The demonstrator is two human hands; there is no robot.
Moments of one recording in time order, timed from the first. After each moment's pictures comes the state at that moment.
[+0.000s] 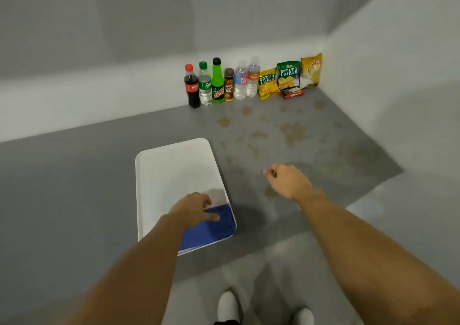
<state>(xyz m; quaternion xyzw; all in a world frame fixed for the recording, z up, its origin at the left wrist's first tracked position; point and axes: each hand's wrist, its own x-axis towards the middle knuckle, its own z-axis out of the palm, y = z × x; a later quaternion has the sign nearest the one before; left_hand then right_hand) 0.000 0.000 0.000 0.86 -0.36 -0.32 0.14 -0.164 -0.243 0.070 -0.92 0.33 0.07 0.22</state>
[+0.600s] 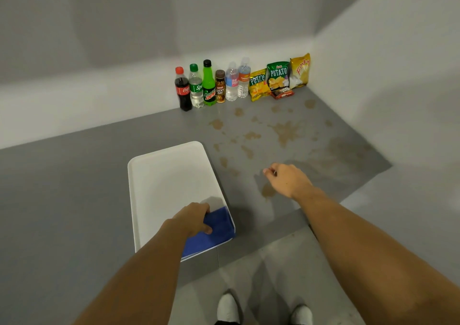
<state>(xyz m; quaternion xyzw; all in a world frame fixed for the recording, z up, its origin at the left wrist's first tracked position) 0.001 -0.005 -0.011 0.83 -0.43 -0.35 0.03 -0.168 -0.251 0.066 -0.90 0.37 0.07 0.23</state>
